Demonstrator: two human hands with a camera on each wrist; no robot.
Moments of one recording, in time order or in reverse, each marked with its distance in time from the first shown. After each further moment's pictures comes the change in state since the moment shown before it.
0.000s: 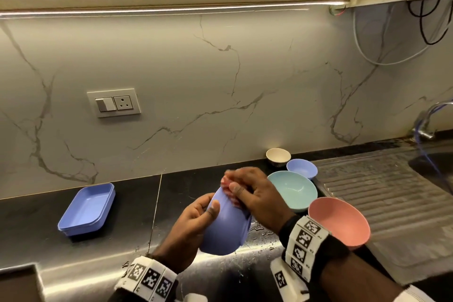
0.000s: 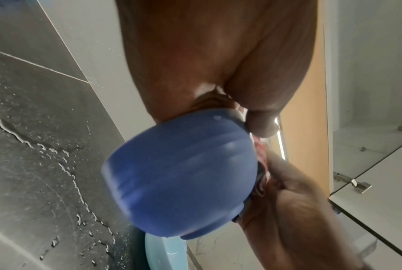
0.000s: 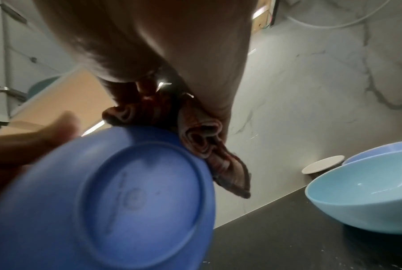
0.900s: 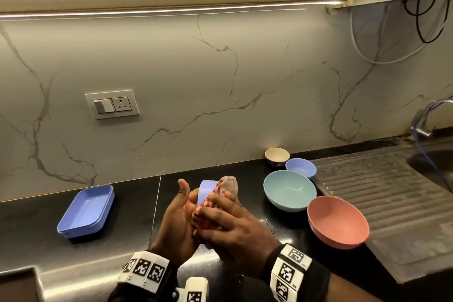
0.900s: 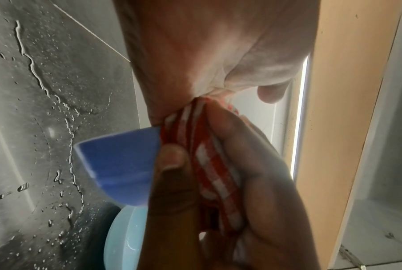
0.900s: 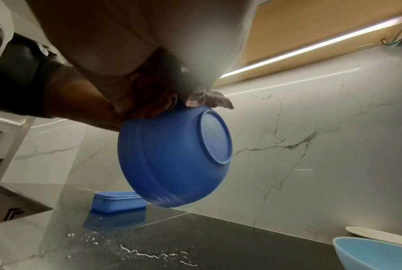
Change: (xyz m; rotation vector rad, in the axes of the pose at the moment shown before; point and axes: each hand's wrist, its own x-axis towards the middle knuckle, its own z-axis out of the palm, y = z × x) left_hand 0.006 0.015 -0.005 -0.551 0.001 -0.211; right_hand -0.047 -0.004 0.037 -0.693 -0.194 -0.718
